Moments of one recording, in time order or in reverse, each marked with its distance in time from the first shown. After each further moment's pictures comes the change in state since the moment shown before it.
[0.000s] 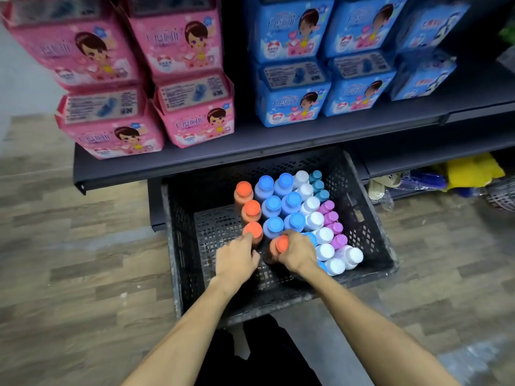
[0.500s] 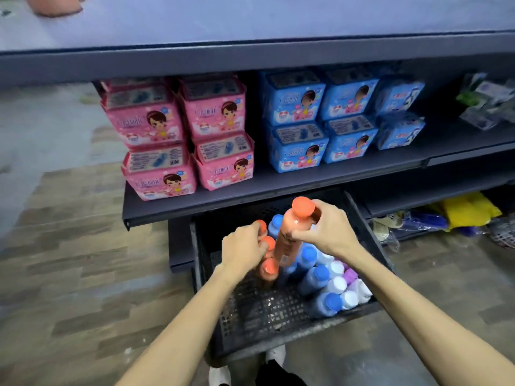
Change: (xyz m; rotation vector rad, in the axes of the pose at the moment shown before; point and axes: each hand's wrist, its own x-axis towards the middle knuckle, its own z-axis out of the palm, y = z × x) left_hand 0.020 -0.004 -0.115 -0.039 0.232 0.102; right_hand -0.070 -0.085 -0.144 0.248 0.360 -0.412
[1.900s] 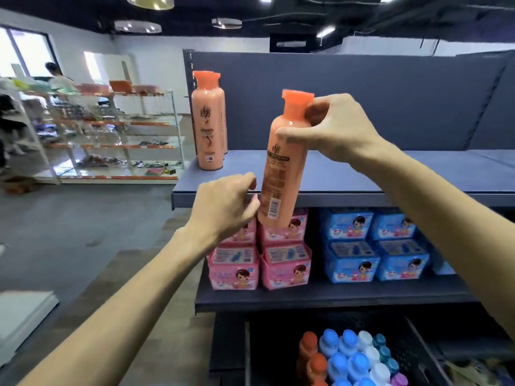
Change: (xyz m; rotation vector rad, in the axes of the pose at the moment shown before) left_hand -0.011 -0.027 -0.346 0.320 0.797 0.244; right_hand 0.040 -0.351 -0.158 0.162 0.206 -0.712
